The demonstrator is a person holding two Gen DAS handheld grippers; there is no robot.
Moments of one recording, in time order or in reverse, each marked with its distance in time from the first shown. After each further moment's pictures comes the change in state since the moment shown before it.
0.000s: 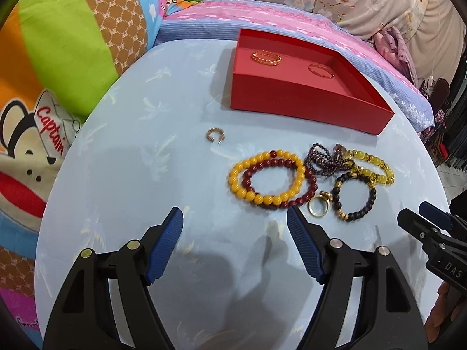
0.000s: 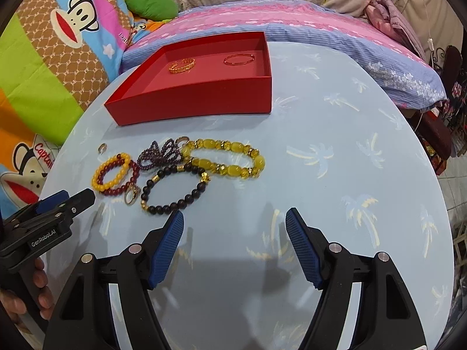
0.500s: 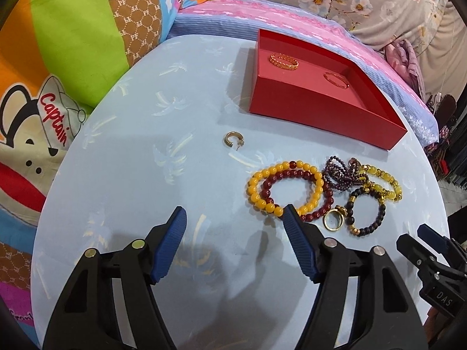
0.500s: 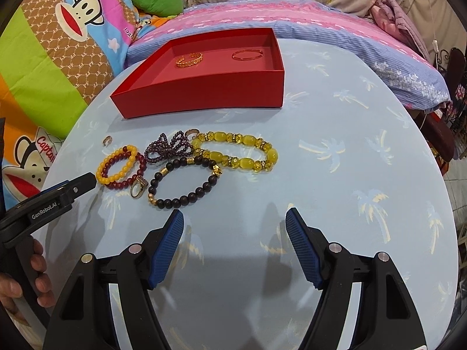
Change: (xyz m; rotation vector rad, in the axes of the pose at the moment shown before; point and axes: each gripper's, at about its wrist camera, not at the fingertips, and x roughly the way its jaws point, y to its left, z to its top) left arm 0.008 0.014 0.010 -0.067 0.011 -0.003; right arm 0.005 0.008 -0.003 -0.014 0.013 0.006
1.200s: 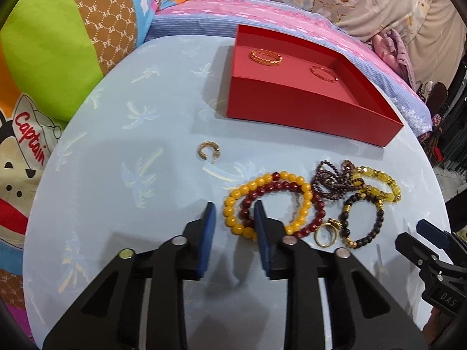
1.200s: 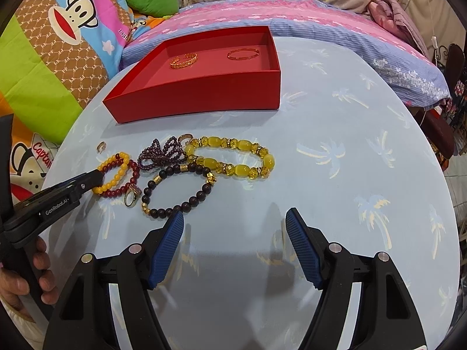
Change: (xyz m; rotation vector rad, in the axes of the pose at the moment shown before) left arm 0.019 -0.014 0.012 0.061 0.009 -0.055; right arm 0.005 -0.004 0.008 0.017 0.007 0.001
